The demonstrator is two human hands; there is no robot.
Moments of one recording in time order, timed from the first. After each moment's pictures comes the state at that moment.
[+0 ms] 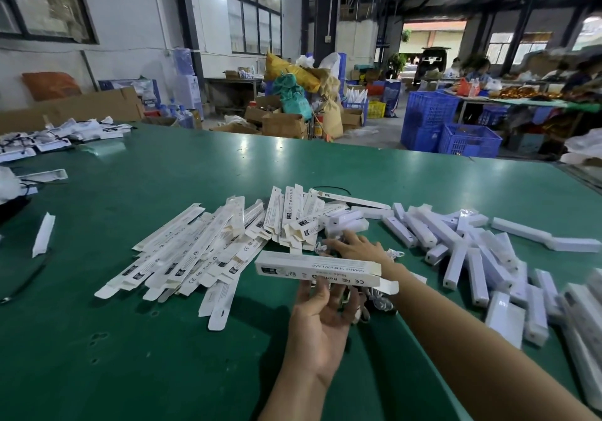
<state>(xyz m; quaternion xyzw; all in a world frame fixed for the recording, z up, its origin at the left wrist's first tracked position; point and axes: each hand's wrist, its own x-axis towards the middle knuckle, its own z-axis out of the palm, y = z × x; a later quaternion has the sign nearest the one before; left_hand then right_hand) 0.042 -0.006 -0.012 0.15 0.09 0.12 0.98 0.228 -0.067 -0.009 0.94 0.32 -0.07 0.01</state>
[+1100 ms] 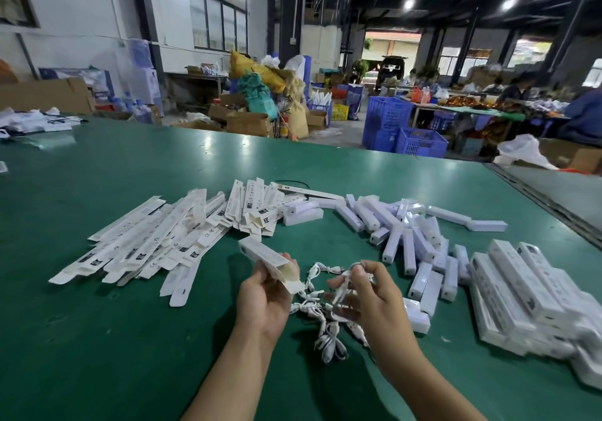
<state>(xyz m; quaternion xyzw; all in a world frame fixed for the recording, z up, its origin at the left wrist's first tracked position) 0.028 -0.002 0.008 0.07 0.19 0.08 0.98 0.023 -0.164 0.017 0.67 0.10 -0.03 -0.74</state>
